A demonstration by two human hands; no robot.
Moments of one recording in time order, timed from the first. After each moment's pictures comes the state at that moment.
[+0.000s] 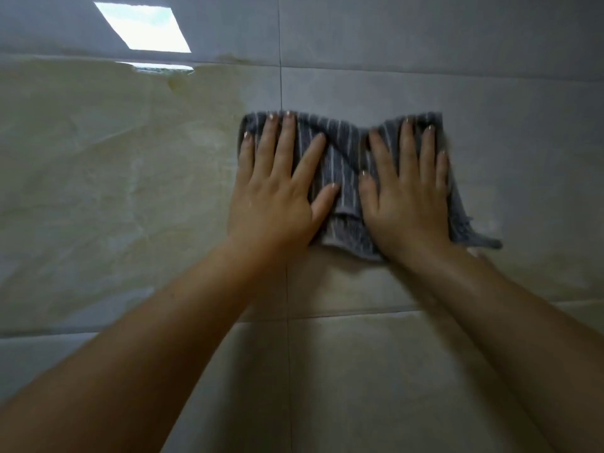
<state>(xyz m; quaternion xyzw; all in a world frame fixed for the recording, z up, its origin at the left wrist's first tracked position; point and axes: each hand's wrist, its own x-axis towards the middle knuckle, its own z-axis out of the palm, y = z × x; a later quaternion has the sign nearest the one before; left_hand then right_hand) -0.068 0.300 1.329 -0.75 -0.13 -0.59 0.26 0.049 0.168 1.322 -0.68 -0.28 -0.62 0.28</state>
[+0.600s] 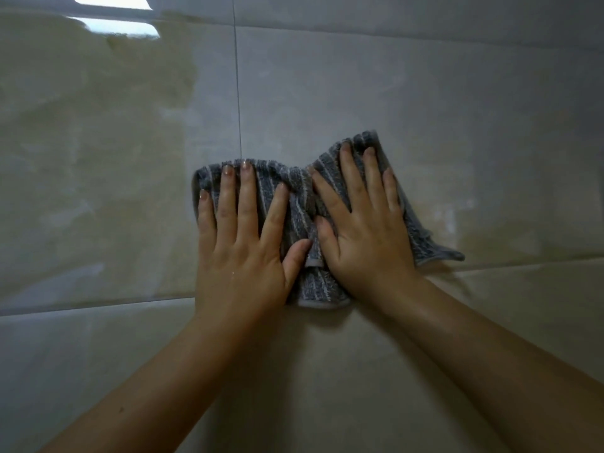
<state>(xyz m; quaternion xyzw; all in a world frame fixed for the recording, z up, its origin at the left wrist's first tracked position) -0.058 0.294 1.228 -0.72 -0.14 -0.62 0.28 0.055 0.161 1.251 -0.64 -0.37 -0.64 0.20</state>
